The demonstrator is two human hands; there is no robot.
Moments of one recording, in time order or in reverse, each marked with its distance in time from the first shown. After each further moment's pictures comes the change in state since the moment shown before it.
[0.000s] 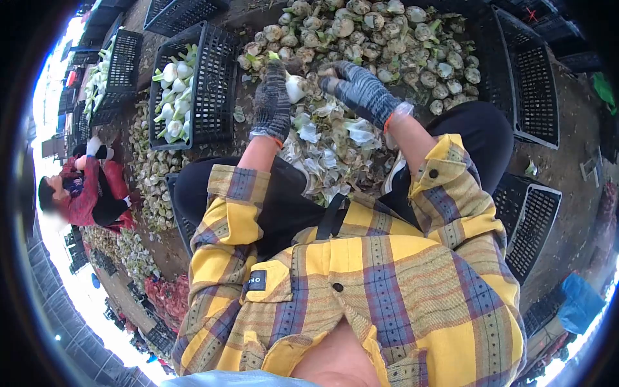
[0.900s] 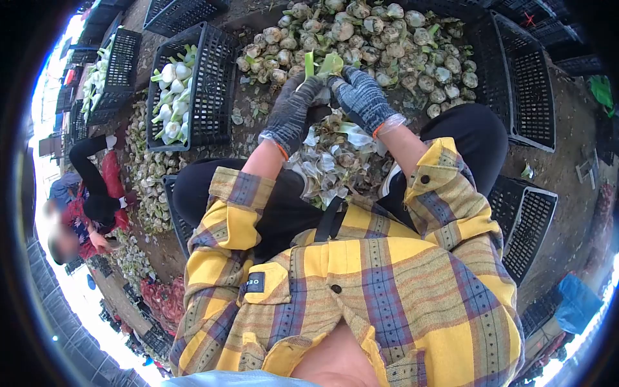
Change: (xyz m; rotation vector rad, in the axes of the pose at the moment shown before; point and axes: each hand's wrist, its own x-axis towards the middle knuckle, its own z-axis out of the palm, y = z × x) left_hand -0.024 0.008 0.019 -0.248 -0.316 -0.176; right_hand -0.001 0.009 0.011 0.125 0.249 0.045
